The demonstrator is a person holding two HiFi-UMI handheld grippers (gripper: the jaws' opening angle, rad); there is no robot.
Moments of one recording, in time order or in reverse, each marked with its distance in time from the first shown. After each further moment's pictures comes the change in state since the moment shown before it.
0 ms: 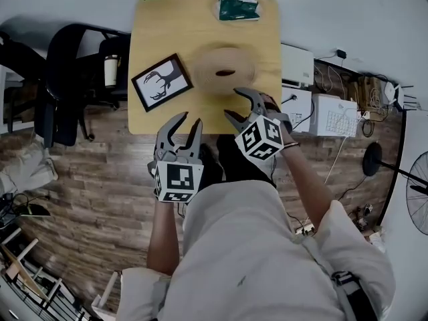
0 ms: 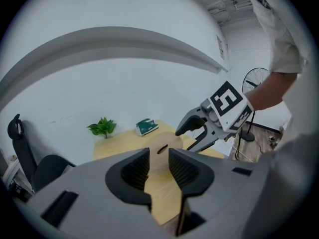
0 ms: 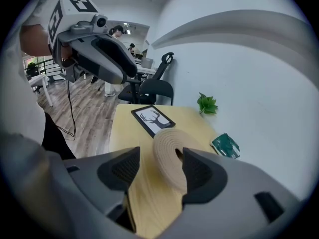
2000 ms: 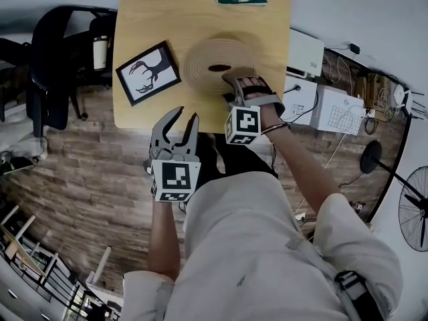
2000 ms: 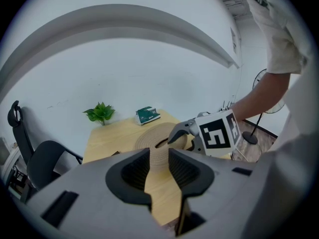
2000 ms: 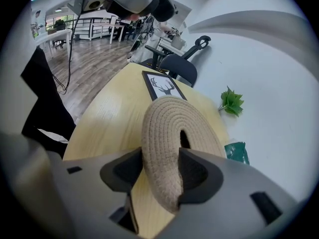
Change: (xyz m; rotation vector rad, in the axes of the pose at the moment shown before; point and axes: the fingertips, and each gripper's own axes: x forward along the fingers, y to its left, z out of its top) left arm 0.071 -0.006 -0.020 -0.090 0.120 0.024; right arm 0.102 -0.020 -0.070 -0.390 0.163 0.041
